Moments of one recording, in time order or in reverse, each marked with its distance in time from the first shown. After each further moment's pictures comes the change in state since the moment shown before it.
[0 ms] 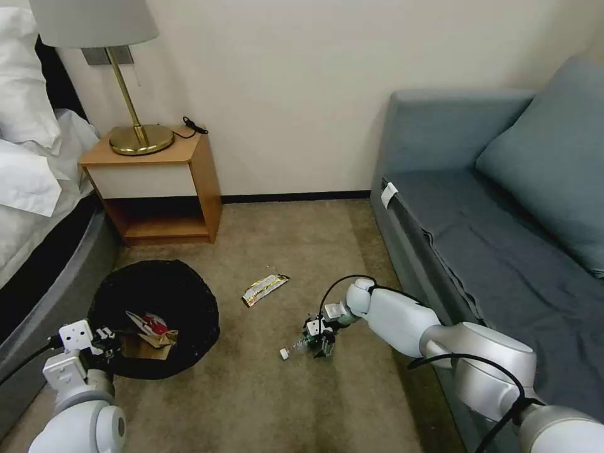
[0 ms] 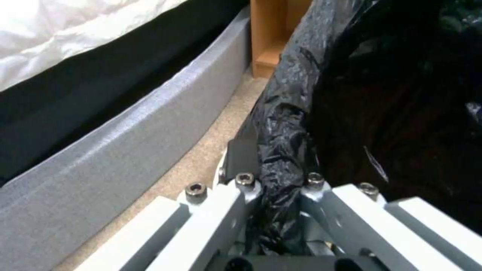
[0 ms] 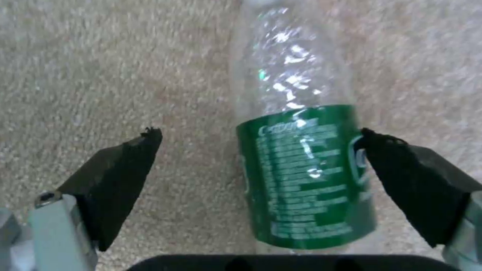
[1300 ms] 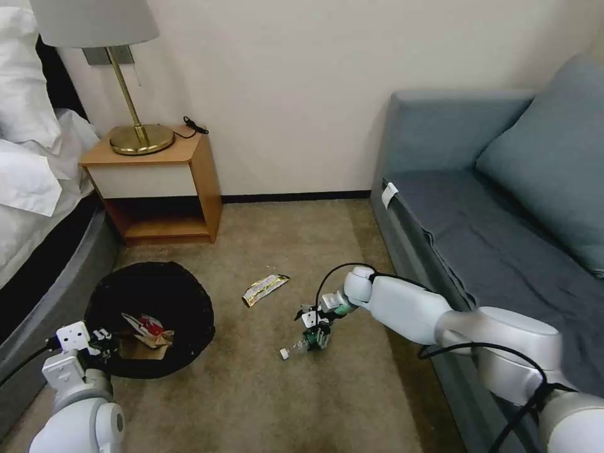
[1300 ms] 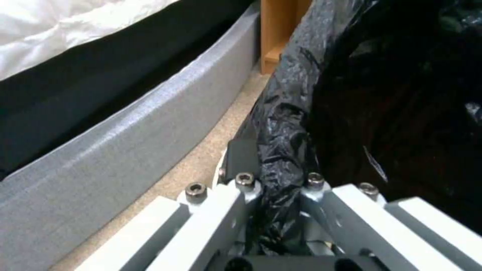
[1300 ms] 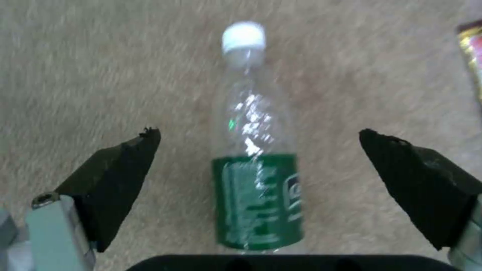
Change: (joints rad) left arm -0.029 0.000 -0.024 0.052 -0.005 -0.019 0.002; right arm 0.087 -0.078 -0.161 0.171 0.159 -0.008 -0.028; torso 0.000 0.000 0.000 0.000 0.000
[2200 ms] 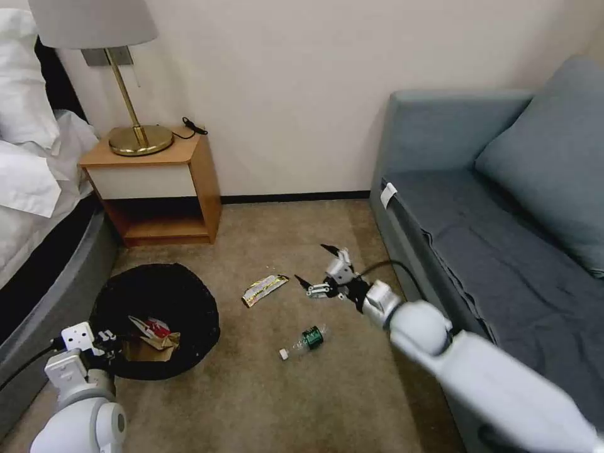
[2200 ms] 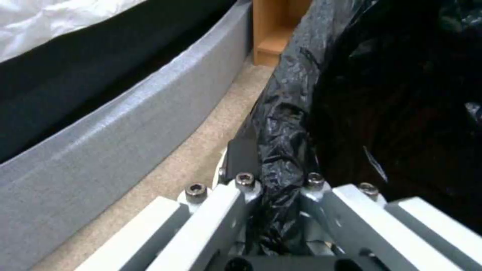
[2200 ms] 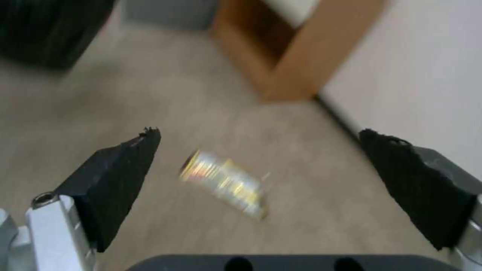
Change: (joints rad) left arm 0.005 0.000 0.015 -0.015 -0.009 0.041 -0.001; right arm -0.357 -0.486 0.445 0.952 0.315 -0.307 0.638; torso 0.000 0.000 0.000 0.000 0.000
